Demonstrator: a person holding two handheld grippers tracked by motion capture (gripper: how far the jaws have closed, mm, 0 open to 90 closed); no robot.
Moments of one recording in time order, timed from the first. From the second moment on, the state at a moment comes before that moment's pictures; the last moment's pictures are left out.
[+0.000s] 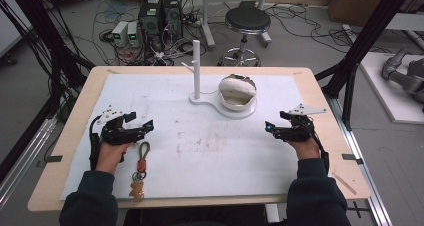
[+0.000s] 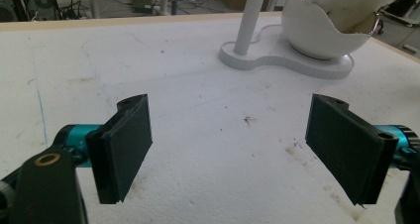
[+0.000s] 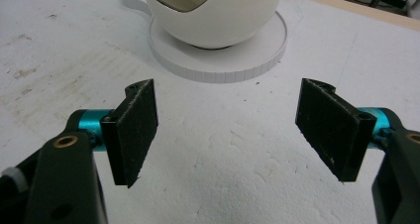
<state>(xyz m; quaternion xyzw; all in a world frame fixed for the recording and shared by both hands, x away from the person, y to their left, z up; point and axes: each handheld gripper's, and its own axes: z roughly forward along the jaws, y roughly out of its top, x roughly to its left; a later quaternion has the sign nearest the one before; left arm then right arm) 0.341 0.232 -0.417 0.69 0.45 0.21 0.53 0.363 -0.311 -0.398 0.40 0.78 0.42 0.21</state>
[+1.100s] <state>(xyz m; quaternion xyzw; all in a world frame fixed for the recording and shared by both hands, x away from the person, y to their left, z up) 0.324 0.232 -0.415 0.69 0.45 0.19 0.53 0.356 -0.317 -0.395 0.40 0.77 0.43 0.23</state>
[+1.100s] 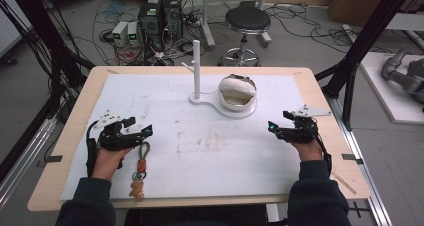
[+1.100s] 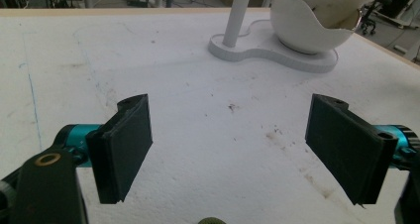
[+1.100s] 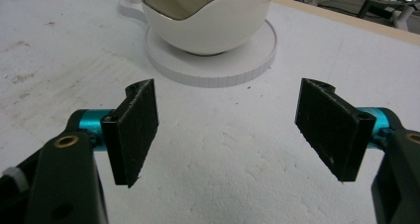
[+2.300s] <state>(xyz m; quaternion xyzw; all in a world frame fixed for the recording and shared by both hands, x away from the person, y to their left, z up) 0.295 0.224 -0.438 0.76 0.52 0.16 0.36 0.348 -0.318 -0.401 0.39 0.78 0.42 0.23</state>
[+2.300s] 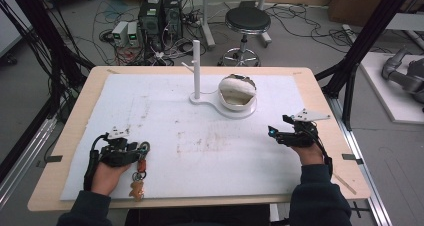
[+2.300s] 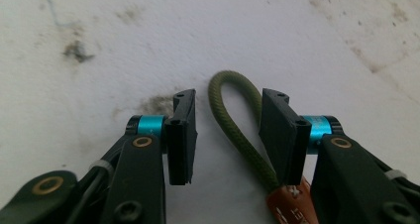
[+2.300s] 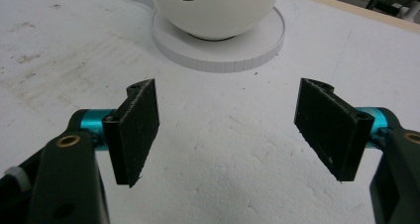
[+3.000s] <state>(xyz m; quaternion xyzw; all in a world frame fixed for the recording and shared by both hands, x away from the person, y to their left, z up) 0.297 0.205 -0.436 0.80 0.47 0.18 0.33 0.349 -0.316 -0.401 0.39 0.79 0.42 0.23</state>
